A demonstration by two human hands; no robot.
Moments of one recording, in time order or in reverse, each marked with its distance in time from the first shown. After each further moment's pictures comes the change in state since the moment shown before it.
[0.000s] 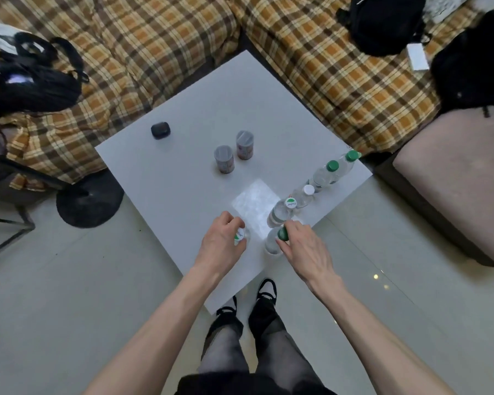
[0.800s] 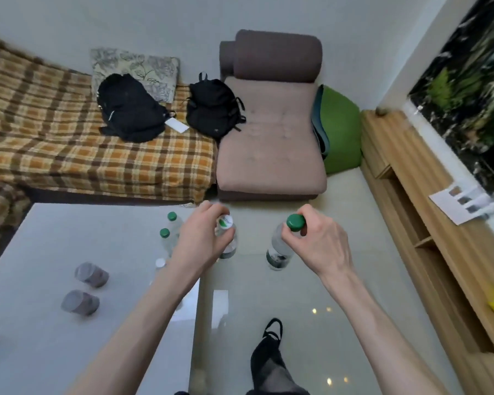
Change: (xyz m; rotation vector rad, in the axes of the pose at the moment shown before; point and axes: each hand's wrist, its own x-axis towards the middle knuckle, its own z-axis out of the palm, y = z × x) left_hand -0.010 0.317 -0.032 -0.040 -0.170 0.894; right_hand -0.243 0.094 -0.203 0.103 0.813 0.872
